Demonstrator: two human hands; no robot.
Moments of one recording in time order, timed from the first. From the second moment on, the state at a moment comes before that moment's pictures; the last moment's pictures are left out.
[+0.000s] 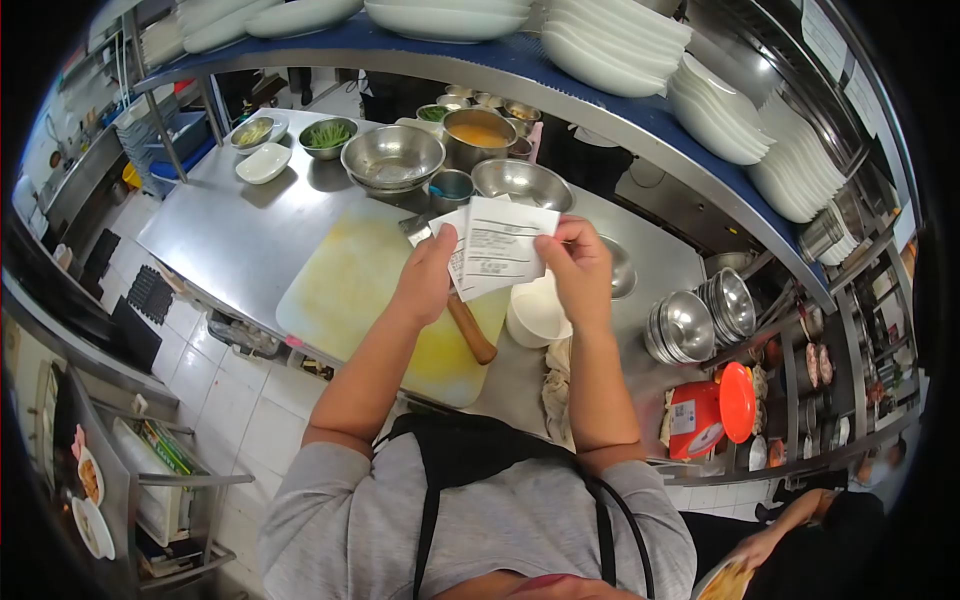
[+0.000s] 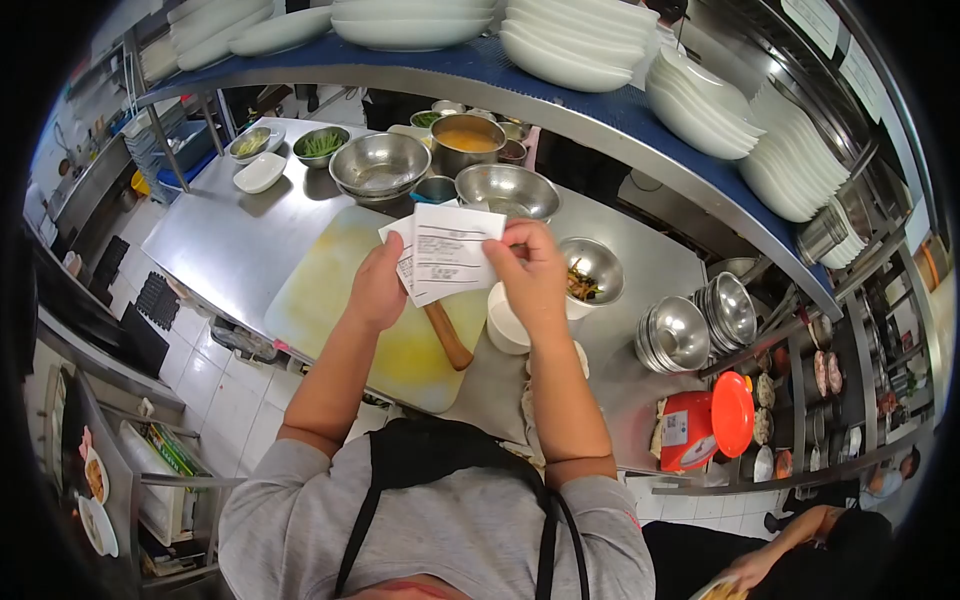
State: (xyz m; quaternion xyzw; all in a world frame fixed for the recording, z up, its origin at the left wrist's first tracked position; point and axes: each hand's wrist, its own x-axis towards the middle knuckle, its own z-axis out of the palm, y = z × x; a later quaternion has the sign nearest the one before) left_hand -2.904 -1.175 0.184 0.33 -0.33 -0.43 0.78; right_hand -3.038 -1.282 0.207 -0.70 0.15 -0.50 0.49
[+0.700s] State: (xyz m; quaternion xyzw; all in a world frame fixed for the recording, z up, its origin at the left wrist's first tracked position) left_hand -2.887 -1.173 0.185 0.33 -0.40 -0.40 0.76; right_hand -3.077 -1.269 0.211 -0.67 0.08 -0.45 0.59
